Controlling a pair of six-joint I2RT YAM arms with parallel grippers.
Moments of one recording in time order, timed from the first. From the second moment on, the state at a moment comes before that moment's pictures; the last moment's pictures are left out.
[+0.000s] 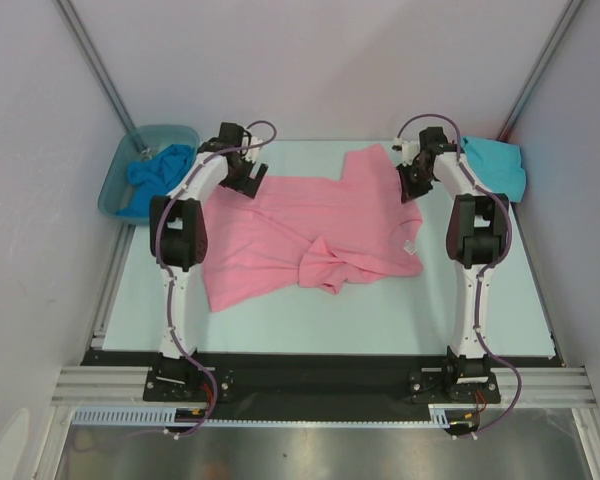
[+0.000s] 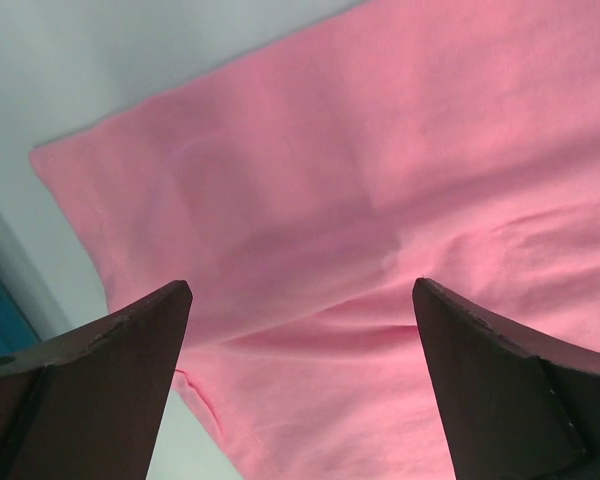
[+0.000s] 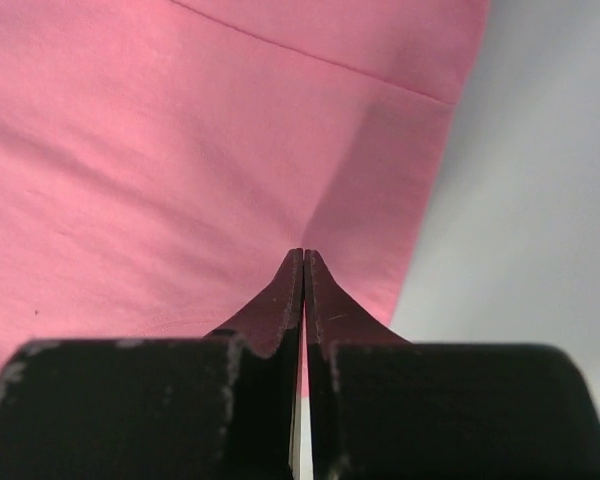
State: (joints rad) left arm -0.17 2.37 2.09 -0.76 -0.01 0.28; right arm 0.04 2.36 2.04 -0.81 -0.27 -0.30
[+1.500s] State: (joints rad) left arm -0.17 2.50 2.24 -0.79 0.06 0.33; right arm 0.04 2.50 2.21 -0.69 -0.08 -0.43
